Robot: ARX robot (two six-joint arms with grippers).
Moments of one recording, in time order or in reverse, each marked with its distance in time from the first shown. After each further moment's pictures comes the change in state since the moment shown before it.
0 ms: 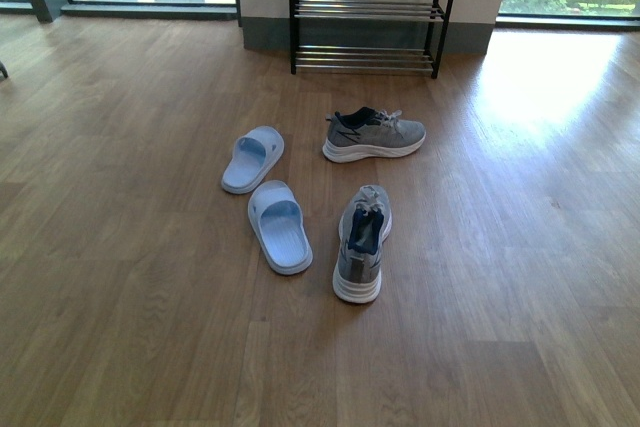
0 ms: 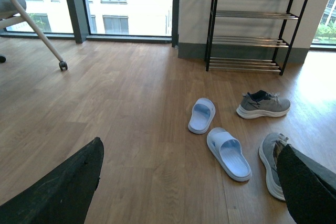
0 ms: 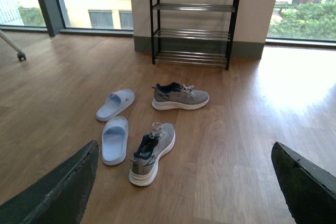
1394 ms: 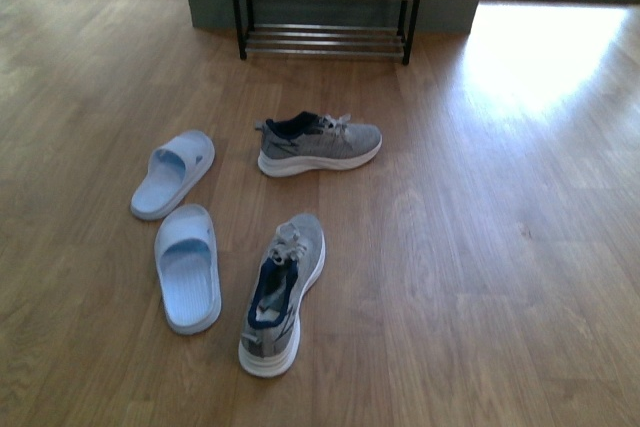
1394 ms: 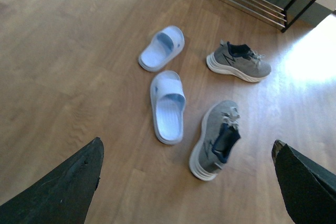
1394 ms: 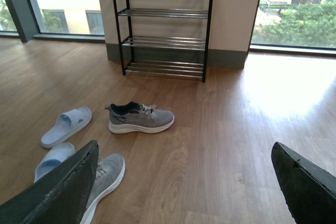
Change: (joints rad) left arm -0.015 0.388 0.141 -0.199 -0.005 -0.407; right arm 0.000 0.000 0.000 -0.001 0.000 0.000
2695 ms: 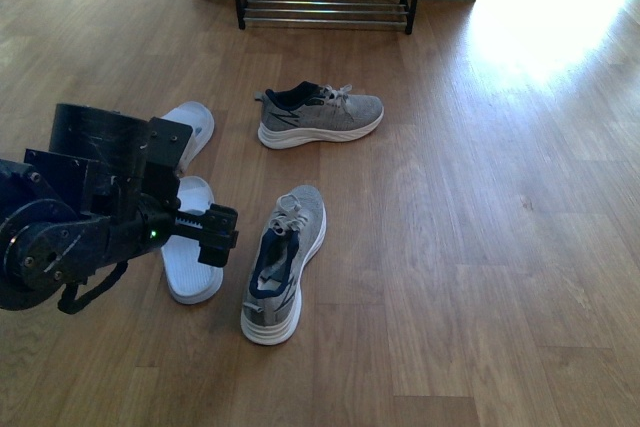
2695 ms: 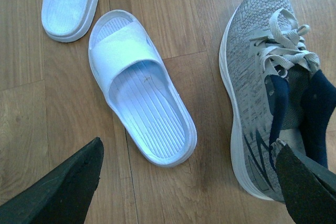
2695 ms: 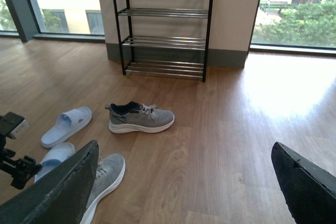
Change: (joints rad) left arm -0.230 2.068 0.835 0.918 -0.077 0.470; right arm 0.000 0.000 0.000 0.000 0.000 0.000
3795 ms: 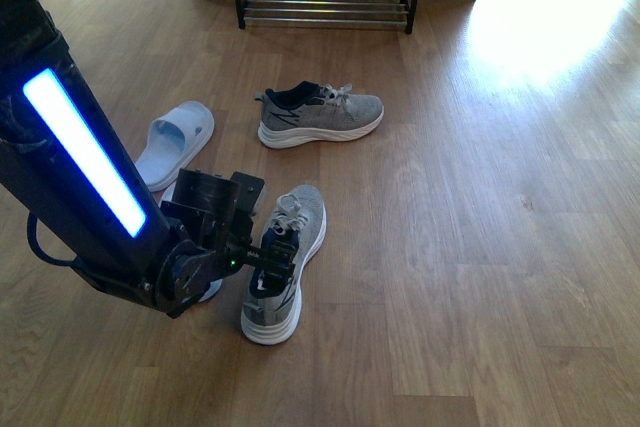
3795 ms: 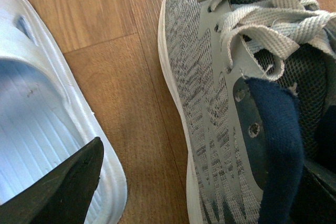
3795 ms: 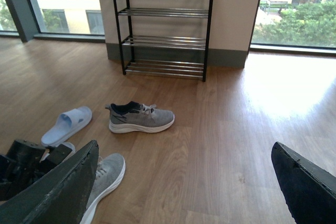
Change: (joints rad) left arm -0.069 0.453 0.484 -0.099 0.102 -0.041; right arm 0.000 0.000 0.000 0.000 0.000 0.000
